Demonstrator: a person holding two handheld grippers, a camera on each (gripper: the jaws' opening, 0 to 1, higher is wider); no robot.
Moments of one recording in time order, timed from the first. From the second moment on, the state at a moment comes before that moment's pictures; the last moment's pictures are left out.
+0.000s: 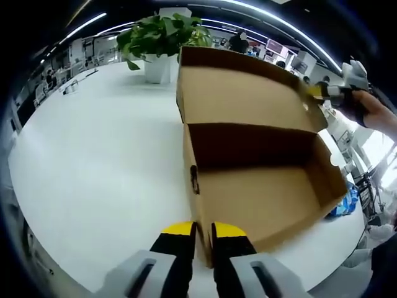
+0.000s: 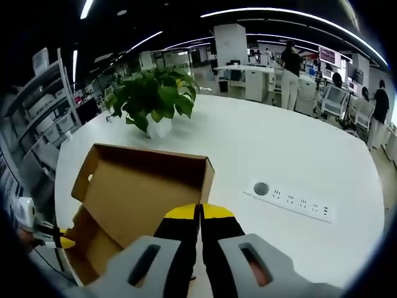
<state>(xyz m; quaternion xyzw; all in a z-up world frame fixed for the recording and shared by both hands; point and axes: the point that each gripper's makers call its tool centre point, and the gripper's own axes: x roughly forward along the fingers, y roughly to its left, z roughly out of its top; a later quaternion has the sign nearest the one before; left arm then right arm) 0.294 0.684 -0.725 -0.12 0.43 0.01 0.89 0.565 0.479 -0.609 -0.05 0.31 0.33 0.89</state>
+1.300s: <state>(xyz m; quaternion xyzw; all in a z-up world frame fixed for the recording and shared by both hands) 0.308 0.691 -0.727 -0.08 0.43 0.06 0.90 0.497 0.440 -0.586 -0.09 0.25 0.34 0.90</state>
